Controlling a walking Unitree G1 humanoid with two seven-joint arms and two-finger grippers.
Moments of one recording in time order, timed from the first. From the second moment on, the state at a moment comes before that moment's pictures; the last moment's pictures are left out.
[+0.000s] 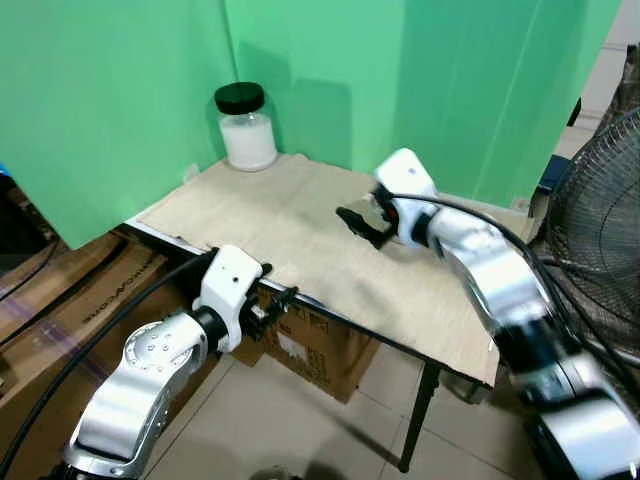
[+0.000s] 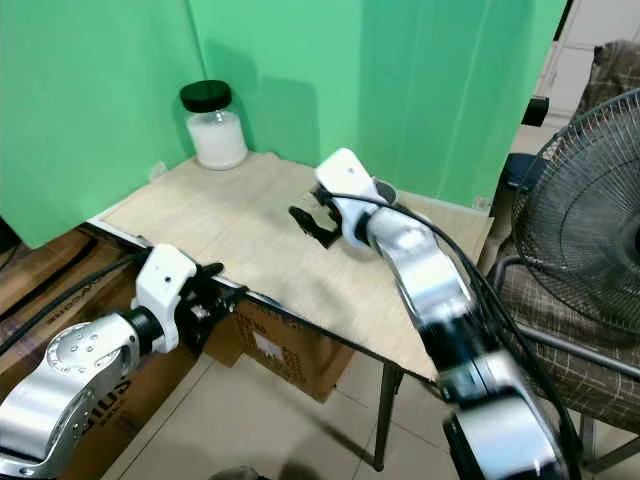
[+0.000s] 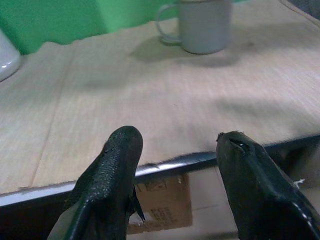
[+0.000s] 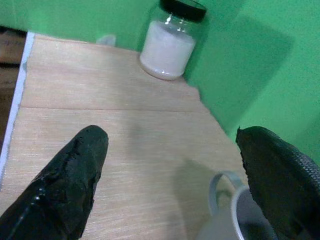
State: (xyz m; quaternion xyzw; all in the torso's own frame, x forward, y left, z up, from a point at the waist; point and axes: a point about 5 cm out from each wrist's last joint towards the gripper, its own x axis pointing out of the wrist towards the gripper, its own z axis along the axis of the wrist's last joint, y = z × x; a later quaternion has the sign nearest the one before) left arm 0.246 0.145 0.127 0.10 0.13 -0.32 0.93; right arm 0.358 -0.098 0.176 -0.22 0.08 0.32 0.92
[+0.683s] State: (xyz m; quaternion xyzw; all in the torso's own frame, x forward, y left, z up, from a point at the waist) left arm 0.239 0.143 0.128 0.11 0.14 -0.38 0.91; right arm 0.394 -0.133 0.141 -0.35 0.22 0.22 0.88
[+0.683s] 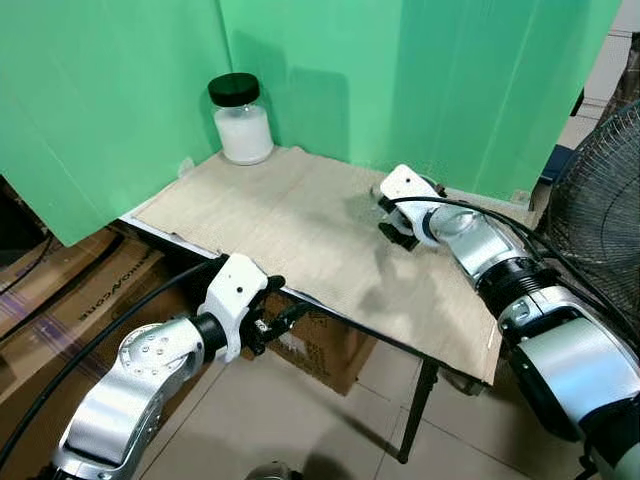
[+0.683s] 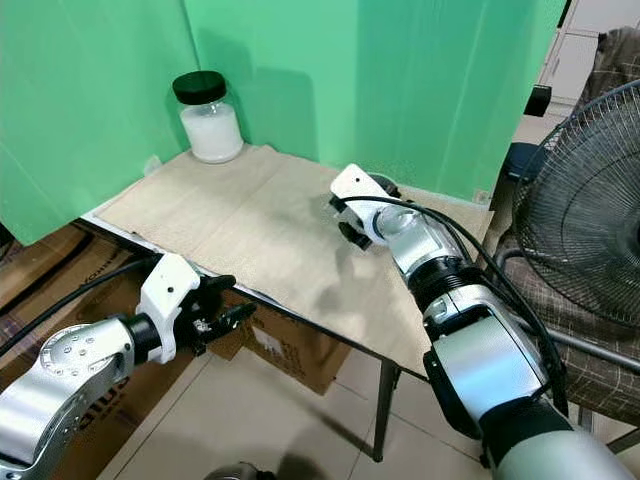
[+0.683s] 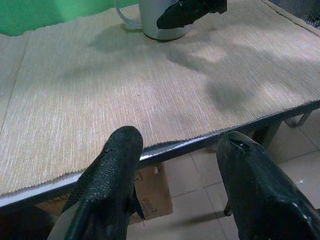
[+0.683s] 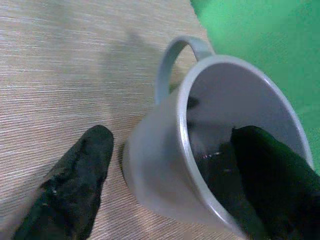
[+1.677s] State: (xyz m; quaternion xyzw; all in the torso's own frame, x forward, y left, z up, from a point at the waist) left arm 0.239 0.136 0.129 0.11 0.14 -0.40 0.90; right arm 0.392 -0.130 0.135 -0.34 0.23 0.27 0.87
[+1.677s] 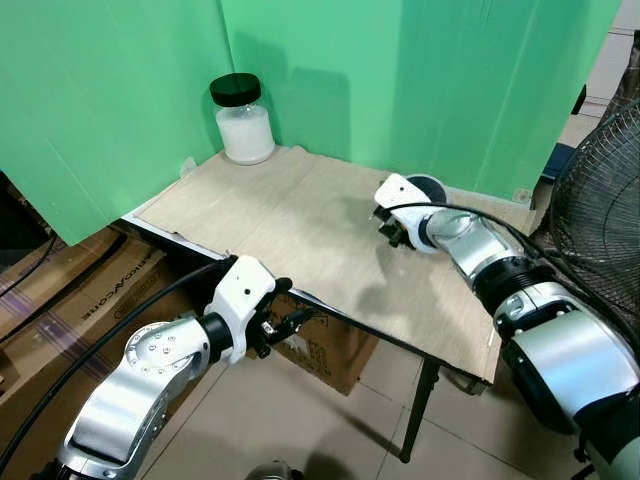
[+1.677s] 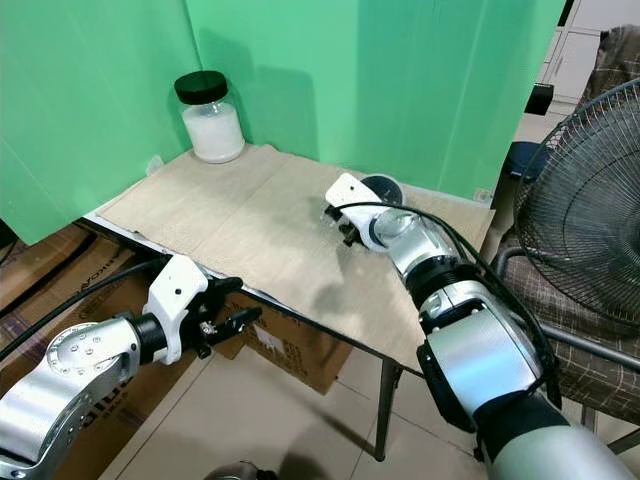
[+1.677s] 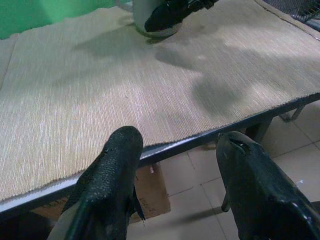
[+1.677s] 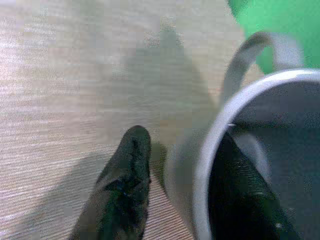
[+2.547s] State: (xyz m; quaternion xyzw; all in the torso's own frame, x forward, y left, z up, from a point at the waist) left arm 0.247 0.127 0.131 0.11 0.12 -0.41 0.90; right arm 0.398 -0.142 0.173 -0.30 0.14 0.25 0.91
